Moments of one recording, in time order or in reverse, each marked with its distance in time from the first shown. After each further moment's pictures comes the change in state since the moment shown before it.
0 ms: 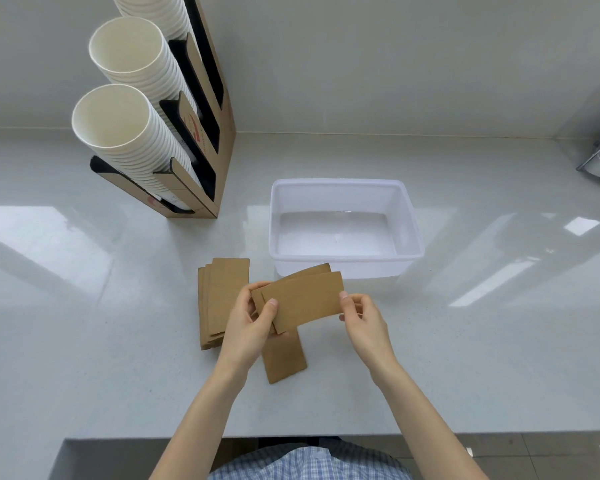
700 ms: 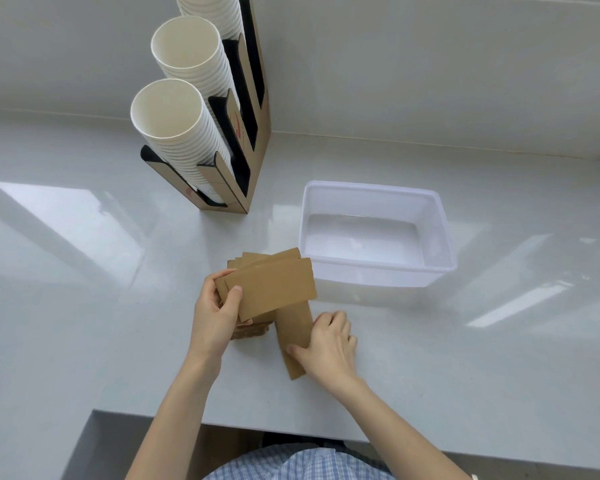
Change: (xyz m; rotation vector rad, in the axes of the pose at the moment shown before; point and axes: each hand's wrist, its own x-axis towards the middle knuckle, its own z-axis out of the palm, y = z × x) left_hand 0.000 0.014 -0.054 -0.030 0.262 0.053; right_hand -0.007 0.009 0.078 -0.871 -0.100 -0.175
